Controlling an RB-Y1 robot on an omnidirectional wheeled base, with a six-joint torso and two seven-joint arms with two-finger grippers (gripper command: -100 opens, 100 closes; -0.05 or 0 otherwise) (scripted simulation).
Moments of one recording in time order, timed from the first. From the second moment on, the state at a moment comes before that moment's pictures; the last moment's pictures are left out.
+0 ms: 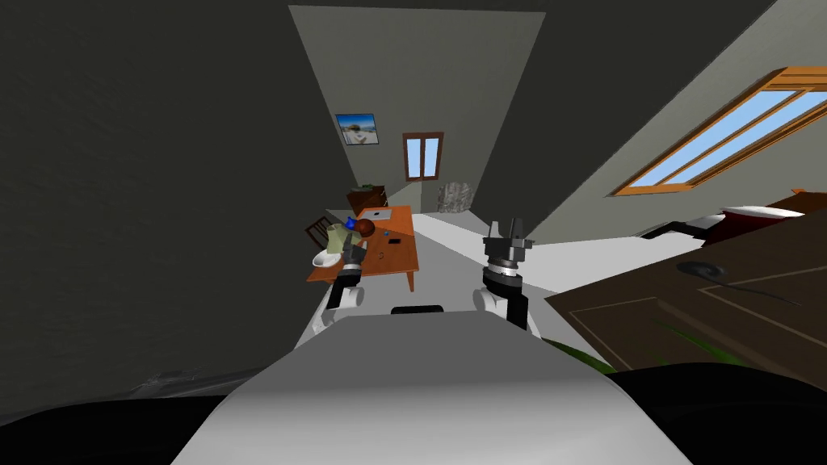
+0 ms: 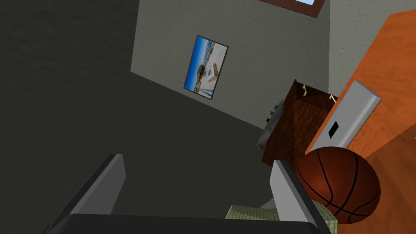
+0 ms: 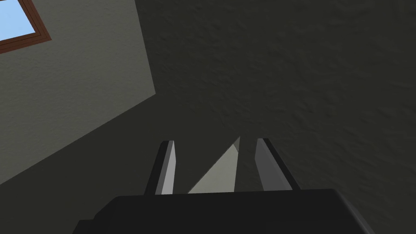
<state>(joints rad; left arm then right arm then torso) 0.30 0.16 0.02 -1.92 0.16 -0.30 0.27 0.49 -0.01 -0.03 -2.27 -0.12 -0.61 -0.16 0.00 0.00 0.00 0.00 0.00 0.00</state>
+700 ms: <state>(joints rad) 0.21 0.16 0.06 -1.72 0.20 -0.26 0.32 0.49 -0.01 -0.03 -2.27 -0.12 -0.61 -0.16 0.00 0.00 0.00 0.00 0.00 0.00</state>
